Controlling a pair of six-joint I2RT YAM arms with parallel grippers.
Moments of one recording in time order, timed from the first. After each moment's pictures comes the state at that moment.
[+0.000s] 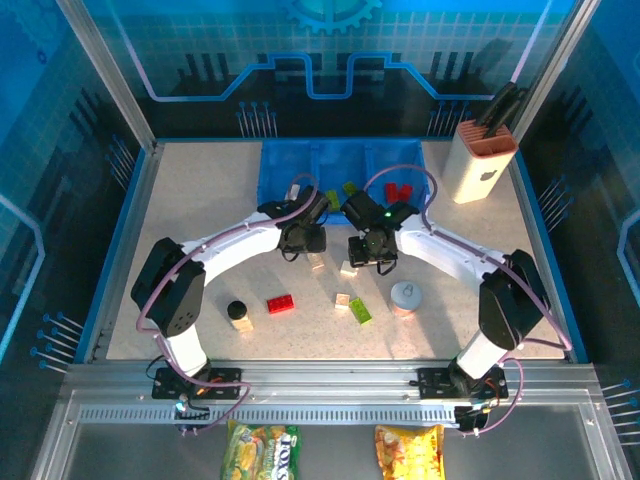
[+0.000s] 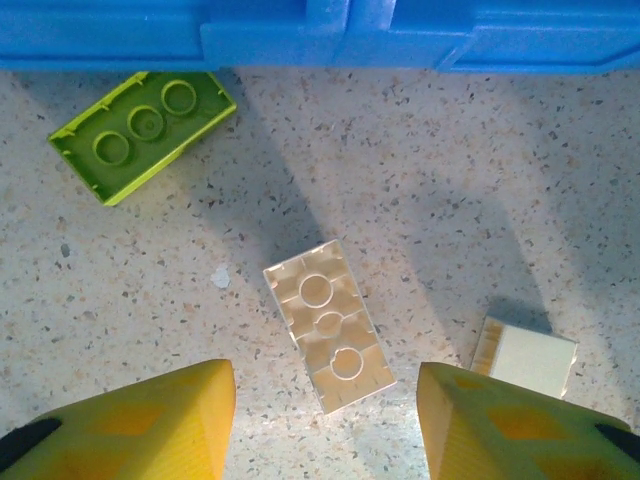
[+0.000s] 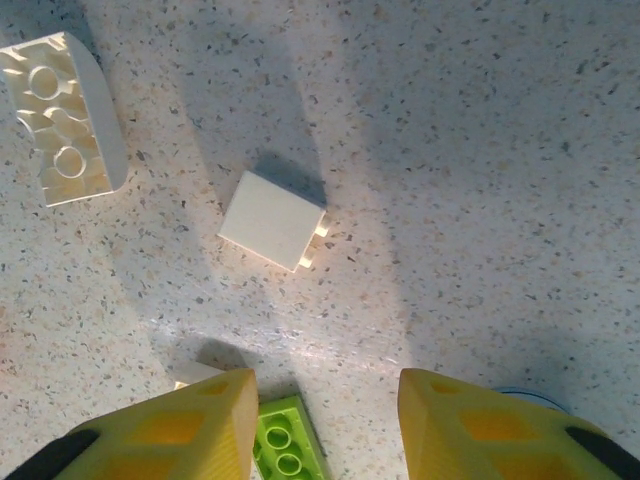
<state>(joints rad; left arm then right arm) -0.64 1.76 1.31 -0.71 -0.13 -0.70 0.69 1.64 1.28 -0.95 0.08 0.55</state>
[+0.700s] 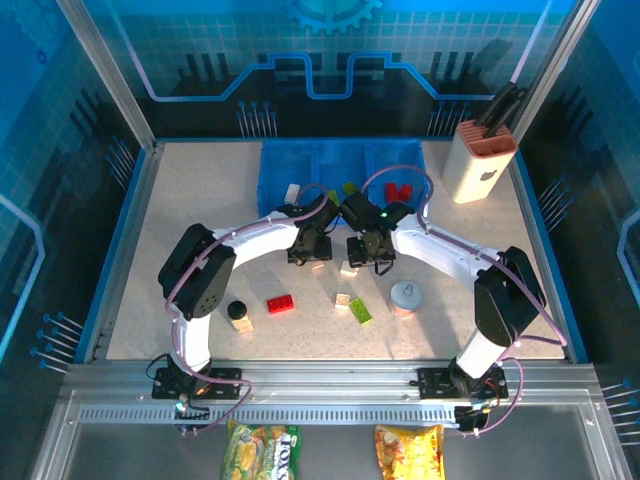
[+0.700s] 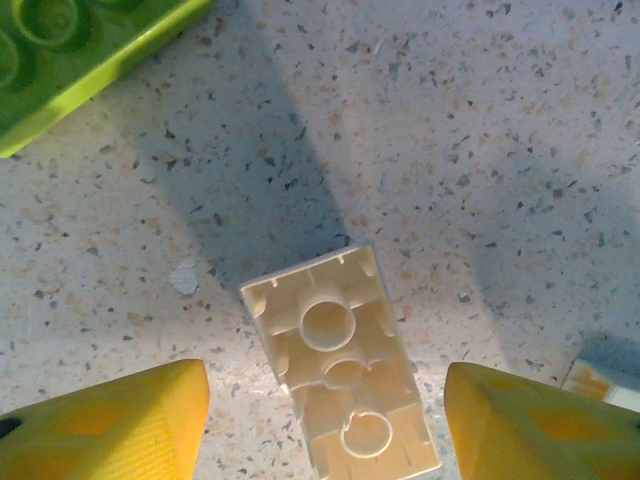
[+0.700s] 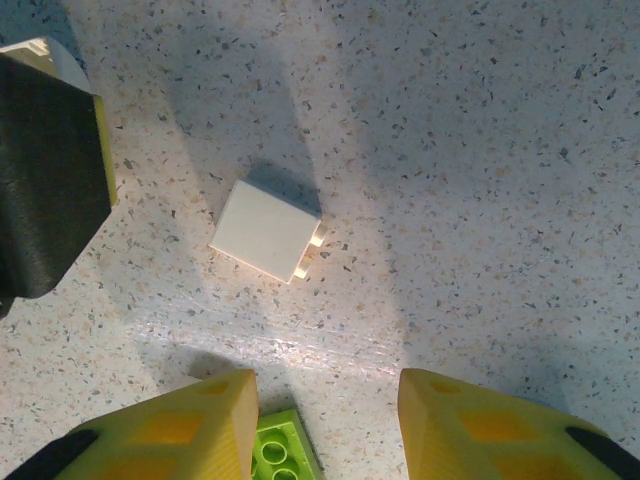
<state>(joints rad) -0.65 1.95 1.36 -0.72 -0.10 -0.77 0.69 1.66 1.29 -0.95 0.11 0.56</state>
